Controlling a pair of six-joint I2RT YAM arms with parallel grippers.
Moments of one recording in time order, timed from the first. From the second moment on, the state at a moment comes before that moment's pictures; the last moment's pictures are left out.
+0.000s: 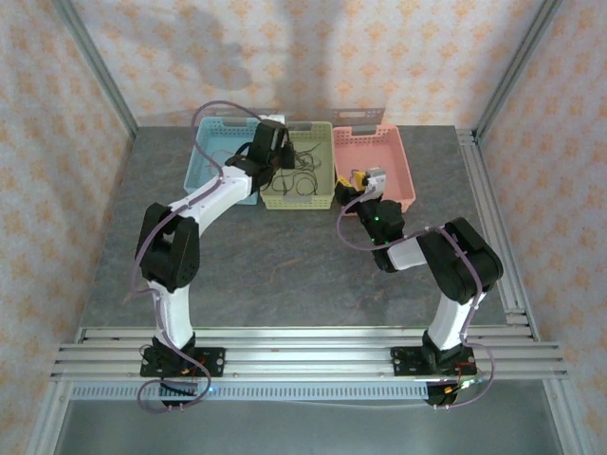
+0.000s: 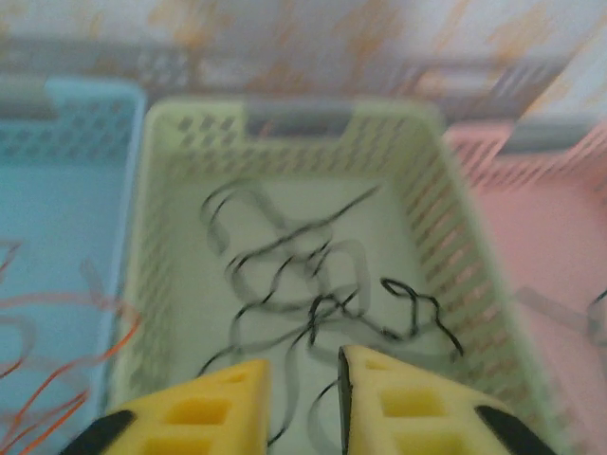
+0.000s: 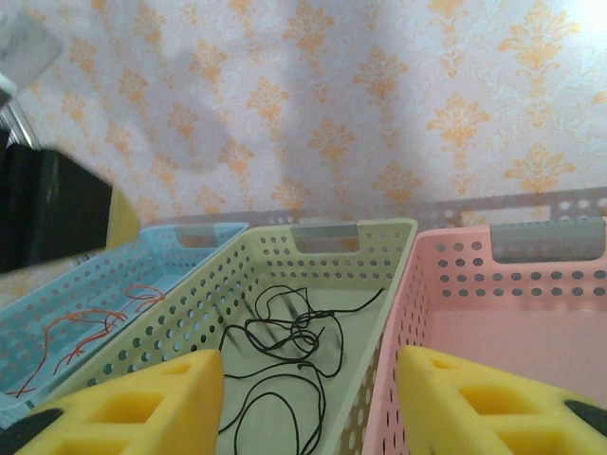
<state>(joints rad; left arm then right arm) -0.40 1.92 1.57 -0.28 -0.23 -0.34 0.44 1.79 0.63 1.26 0.02 0.21</state>
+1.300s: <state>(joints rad) 0.01 1.76 1.13 -0.56 -0.19 -0.60 0.44 1.81 0.63 1.27 0.01 0.21</state>
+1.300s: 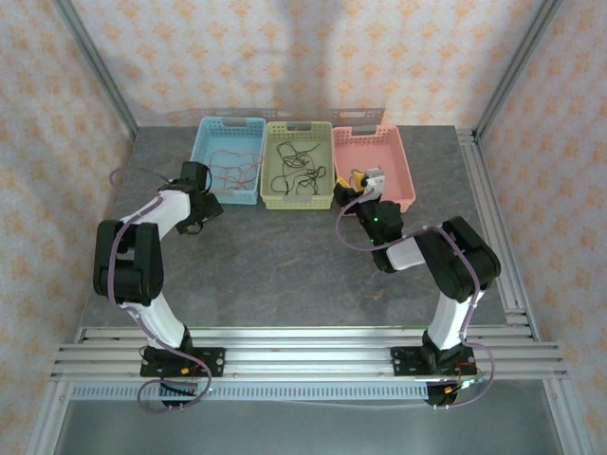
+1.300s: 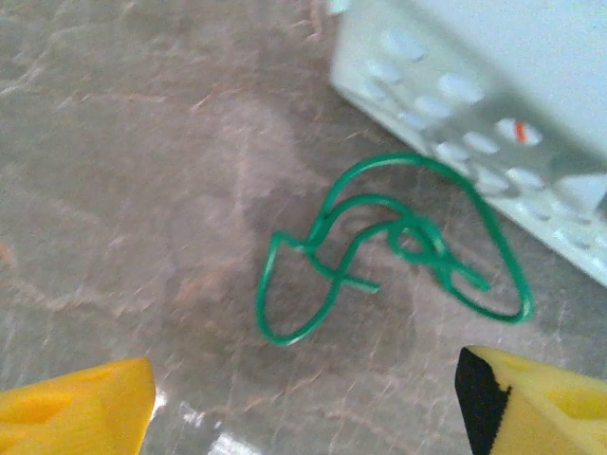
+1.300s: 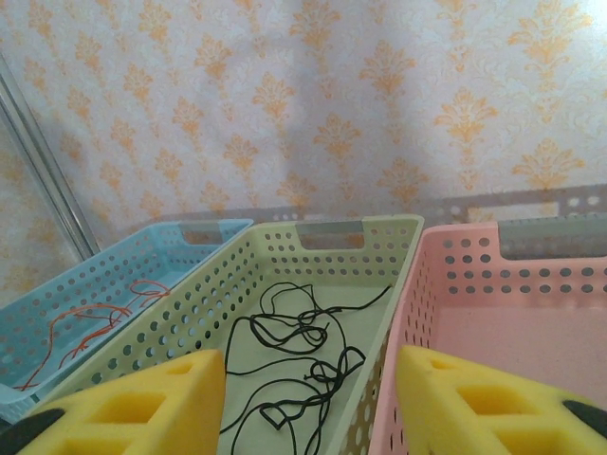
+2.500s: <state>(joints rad) -0.07 1.60 1.02 -0.58 -0.09 -0.55 0.45 1.82 0.63 1.27 0.00 0.21</state>
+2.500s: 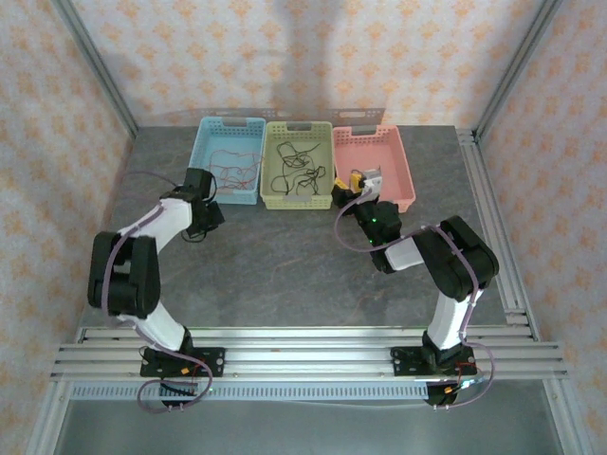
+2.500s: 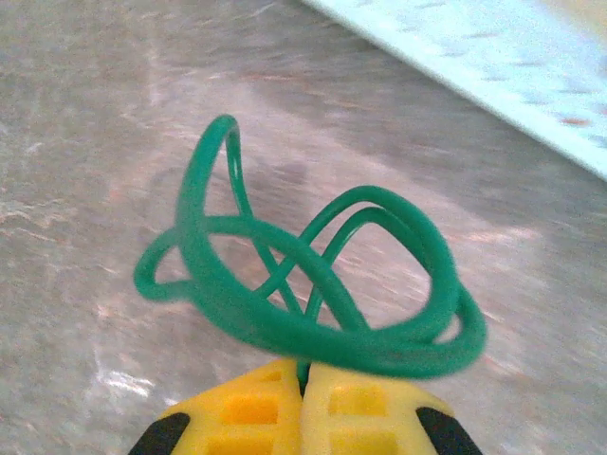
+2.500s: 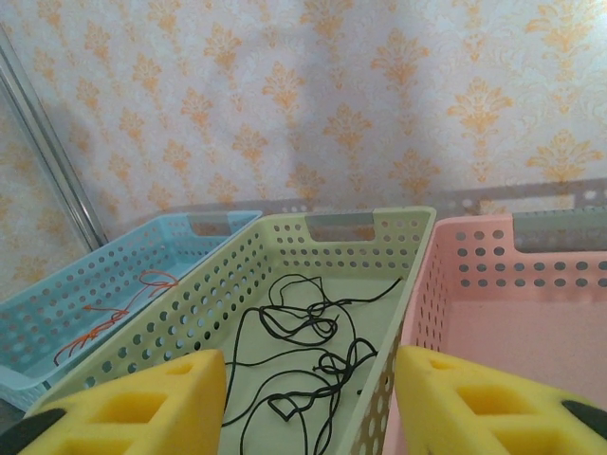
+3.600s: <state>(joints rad) -0.66 2.59 2.62 -0.88 0.04 -0.43 0.38 1.67 0.49 1.29 0.57 0.18</state>
